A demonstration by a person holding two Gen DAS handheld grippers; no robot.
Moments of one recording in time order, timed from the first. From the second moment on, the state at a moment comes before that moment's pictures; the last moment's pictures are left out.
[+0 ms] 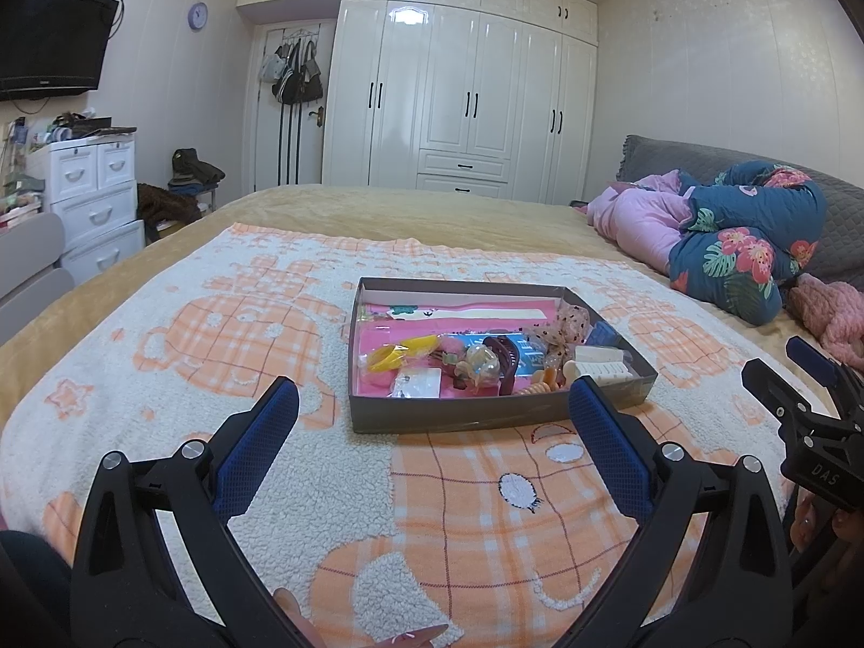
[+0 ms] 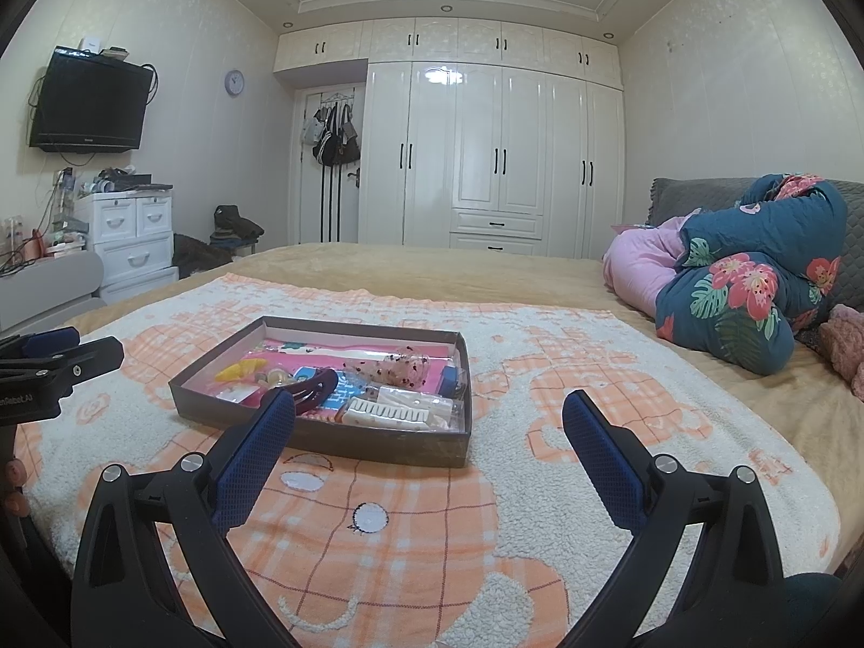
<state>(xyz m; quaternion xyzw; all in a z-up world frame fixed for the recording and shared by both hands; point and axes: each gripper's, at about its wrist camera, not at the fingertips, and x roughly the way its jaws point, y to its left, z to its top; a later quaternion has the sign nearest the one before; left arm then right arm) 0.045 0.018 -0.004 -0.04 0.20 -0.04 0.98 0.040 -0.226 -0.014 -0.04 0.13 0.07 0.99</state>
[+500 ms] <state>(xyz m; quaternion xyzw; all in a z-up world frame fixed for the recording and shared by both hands) 0.052 0.023 -0.012 -0.04 0.22 -0.02 0.97 0.042 -0.226 -0.015 -0.04 0.14 0.06 0.99</state>
